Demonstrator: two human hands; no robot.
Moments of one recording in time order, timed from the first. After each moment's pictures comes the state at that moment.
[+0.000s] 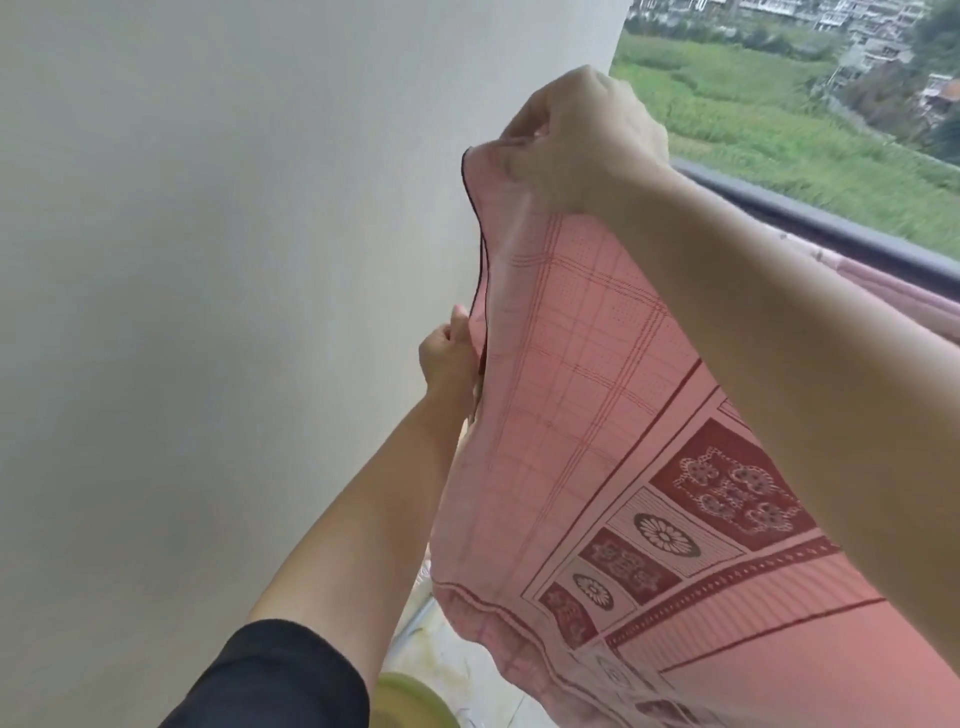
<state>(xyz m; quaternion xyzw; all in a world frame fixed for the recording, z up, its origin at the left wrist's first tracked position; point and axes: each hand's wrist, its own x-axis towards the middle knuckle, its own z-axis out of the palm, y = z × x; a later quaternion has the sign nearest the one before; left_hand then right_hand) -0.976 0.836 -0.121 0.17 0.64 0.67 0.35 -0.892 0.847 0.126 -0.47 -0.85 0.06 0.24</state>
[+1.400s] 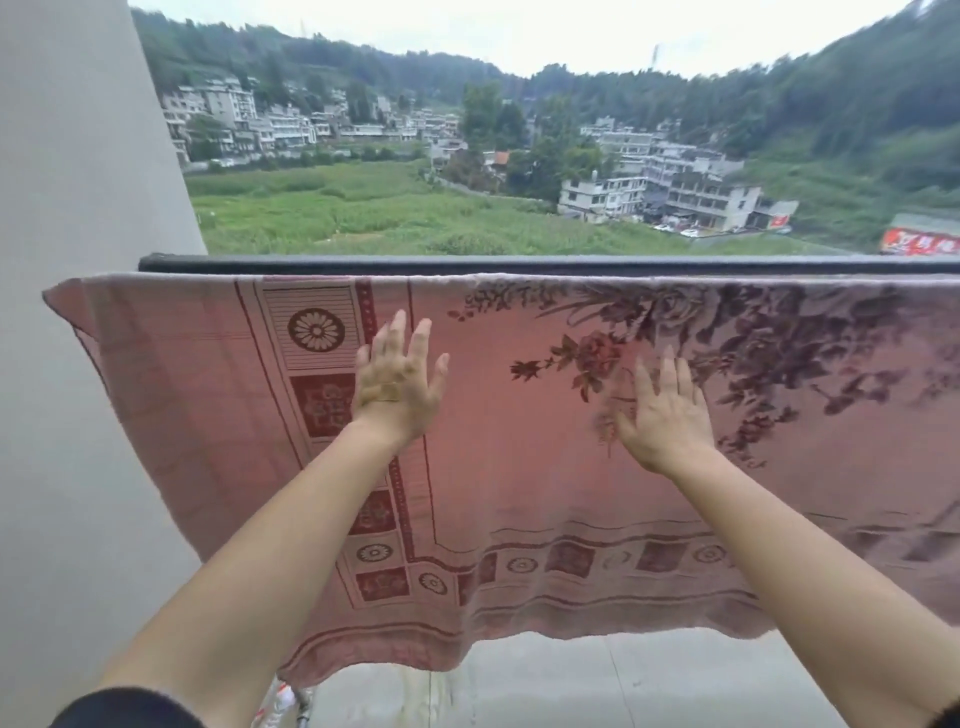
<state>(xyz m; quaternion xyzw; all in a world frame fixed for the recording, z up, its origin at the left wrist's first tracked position) -0.659 0.643 0.022 0.80 0.54 0.27 -0.06 -0.350 0.541 -0.006 -0.82 -0.55 -0.11 0.09</state>
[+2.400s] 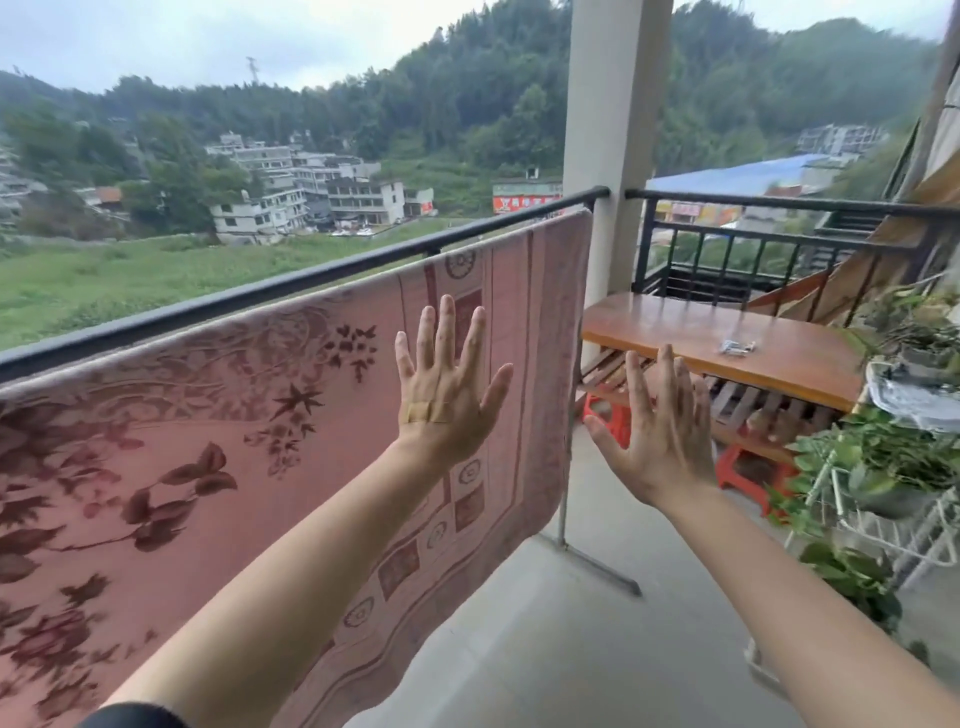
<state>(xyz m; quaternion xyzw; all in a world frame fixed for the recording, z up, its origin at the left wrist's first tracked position) 0.233 0.335 0.037 0.94 0.13 0.32 -0.01 0.340 0.109 -0.020 -0.93 -0.24 -0.23 0.15</state>
